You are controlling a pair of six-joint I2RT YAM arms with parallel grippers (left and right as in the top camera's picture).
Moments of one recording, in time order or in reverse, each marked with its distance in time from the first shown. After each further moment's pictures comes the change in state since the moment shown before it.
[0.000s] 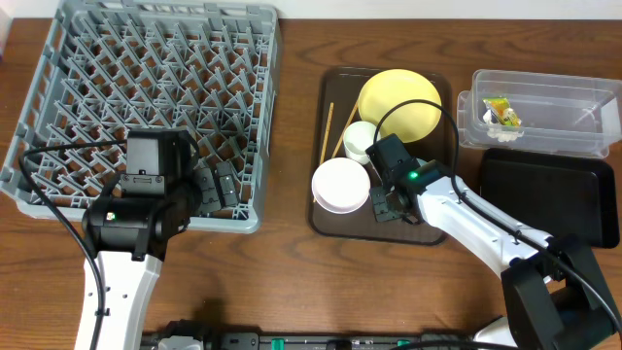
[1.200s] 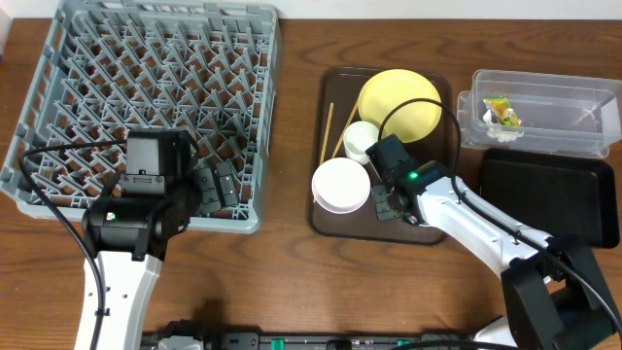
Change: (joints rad) left arm 0.000 0.000 0.000 0.000 0.000 0.000; right arm 0.000 0.000 -0.002 -0.003 0.049 0.055
